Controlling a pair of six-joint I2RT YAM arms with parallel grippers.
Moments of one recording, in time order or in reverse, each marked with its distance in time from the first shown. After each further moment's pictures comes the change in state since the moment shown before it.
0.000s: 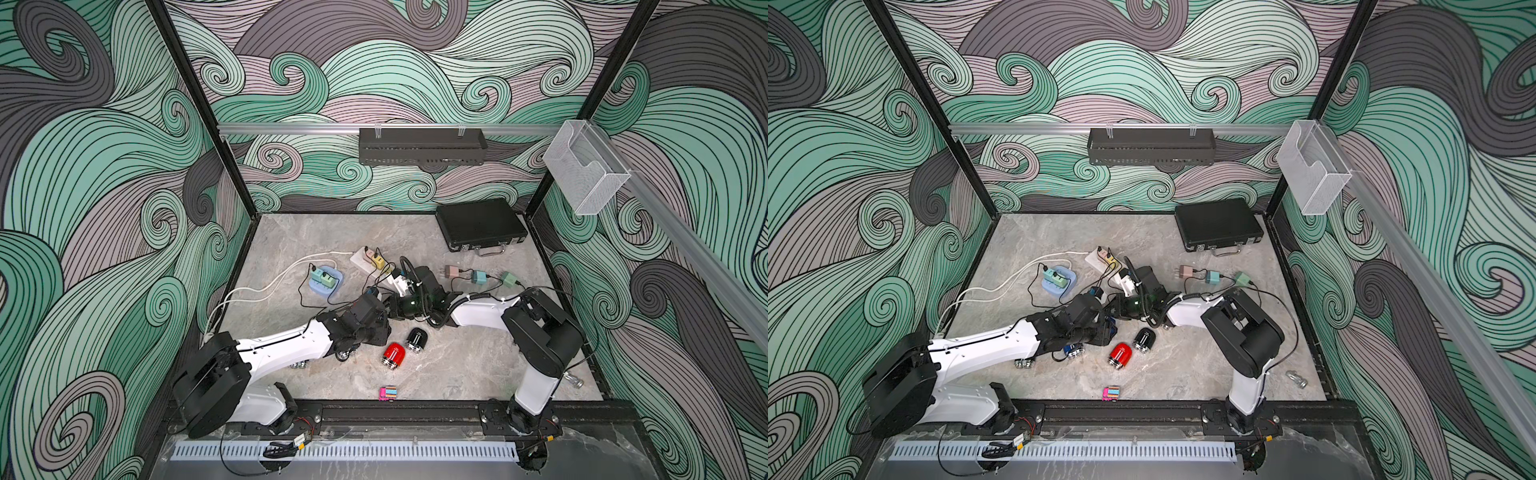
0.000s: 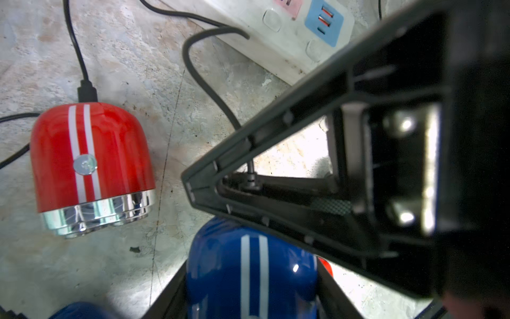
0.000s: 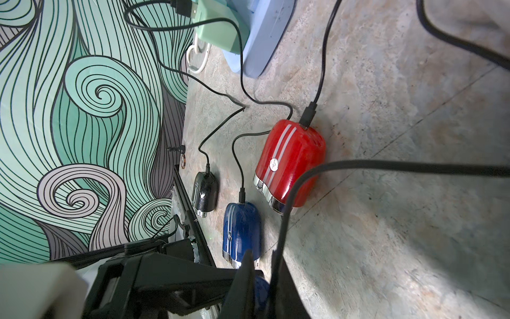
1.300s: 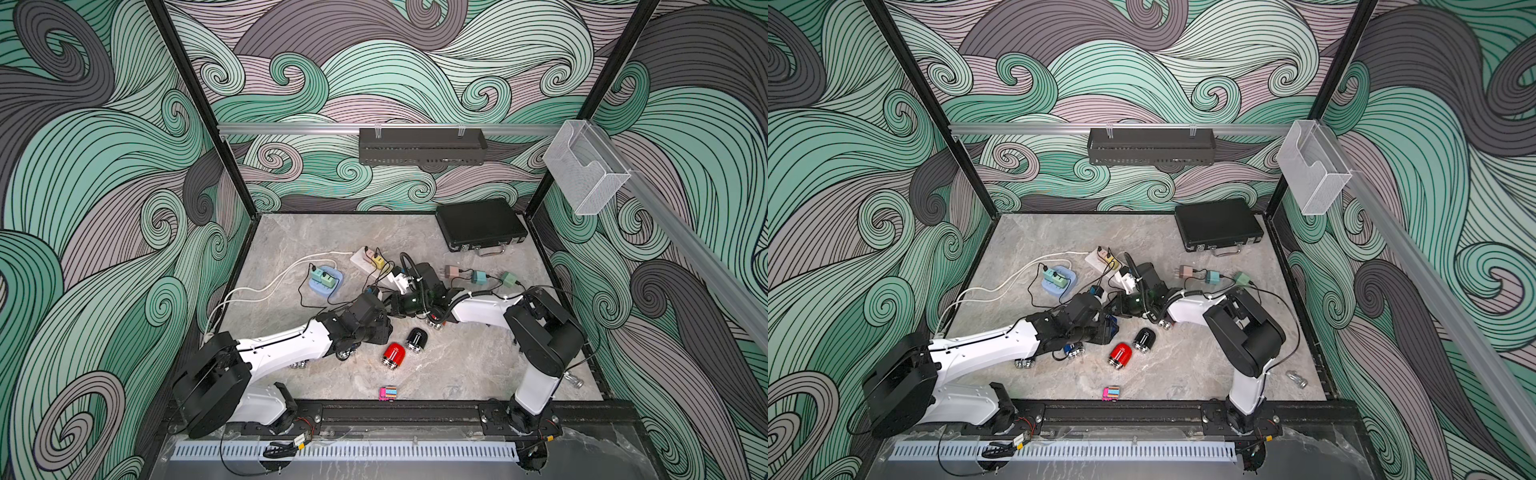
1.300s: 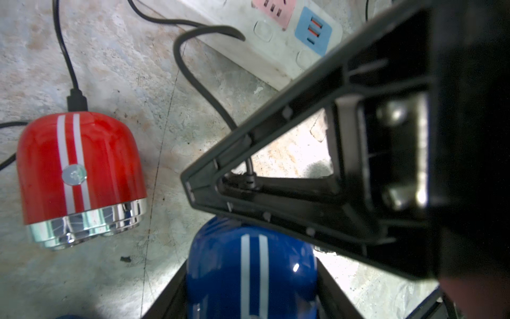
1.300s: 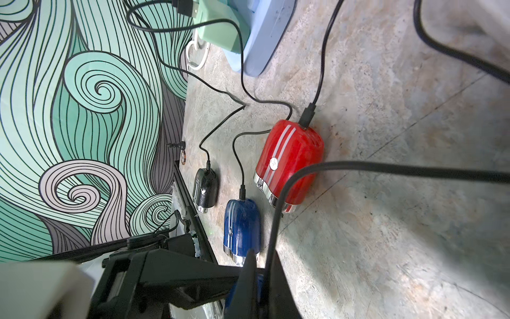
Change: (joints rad) left arm 0.000 0.000 -0.008 0.040 0.021 0.002; right arm -0.030 -0.003 0.039 -0.085 -0.028 -0.050
